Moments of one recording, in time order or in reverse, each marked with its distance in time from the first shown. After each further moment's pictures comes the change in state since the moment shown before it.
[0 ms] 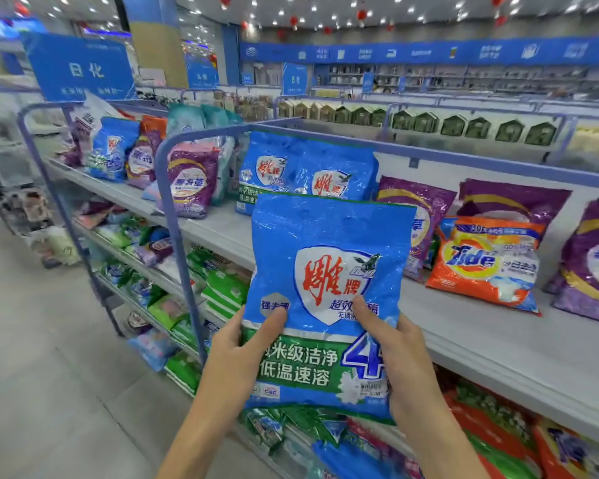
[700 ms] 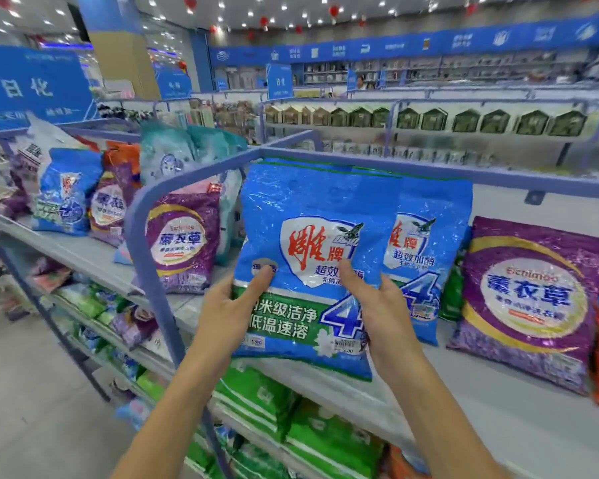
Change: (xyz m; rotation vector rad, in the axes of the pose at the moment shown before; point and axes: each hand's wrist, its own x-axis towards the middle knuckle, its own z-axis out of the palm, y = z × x) left_hand 0.340 0.026 -0.095 0.112 -0.012 0.125; right_hand 0.284 0.016 0.170 -0.008 0.039 -0.143
